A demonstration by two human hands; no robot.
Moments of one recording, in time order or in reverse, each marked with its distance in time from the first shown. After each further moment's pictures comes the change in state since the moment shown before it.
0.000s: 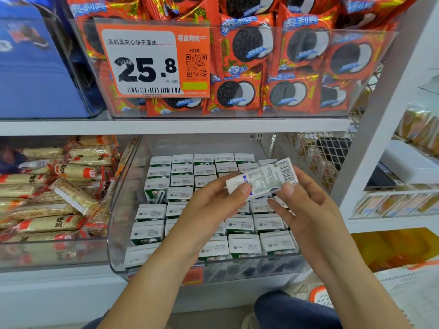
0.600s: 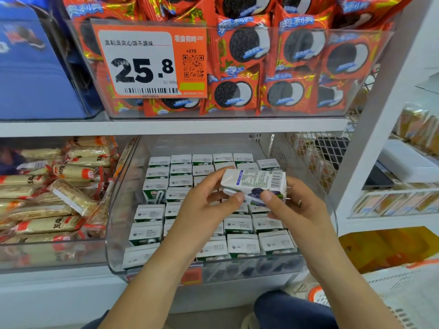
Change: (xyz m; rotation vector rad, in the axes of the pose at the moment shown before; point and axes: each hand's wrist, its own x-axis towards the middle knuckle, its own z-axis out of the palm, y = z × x) left_hand 0.005 -0.006 -0.004 0.135 0.049 0.139; right_hand -0.004 0.006 0.006 -0.534 0.002 -0.174
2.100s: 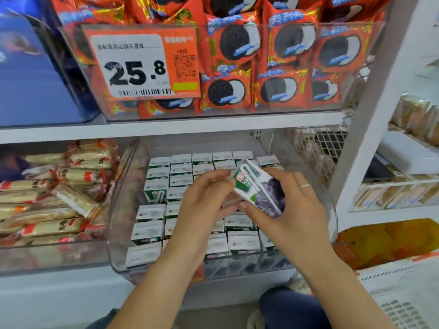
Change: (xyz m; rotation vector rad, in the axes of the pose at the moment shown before) left_hand -0.002 0.008 0.017 -0.397 0.227 -0.149; right_hand 0.004 0.015 0.007 -0.749 0.177 -0.409
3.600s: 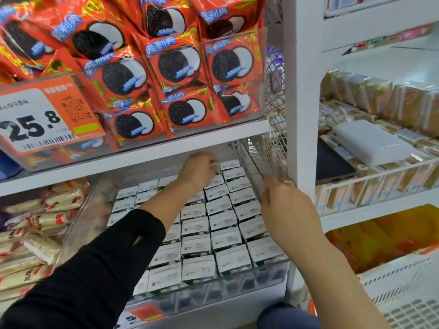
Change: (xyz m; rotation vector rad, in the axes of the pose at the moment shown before) left_hand 0.190 -0.036 0.042 1.554 -0.157 0.372; right_hand 0.030 0.071 -0.029 -0.192 -0.143 0.217
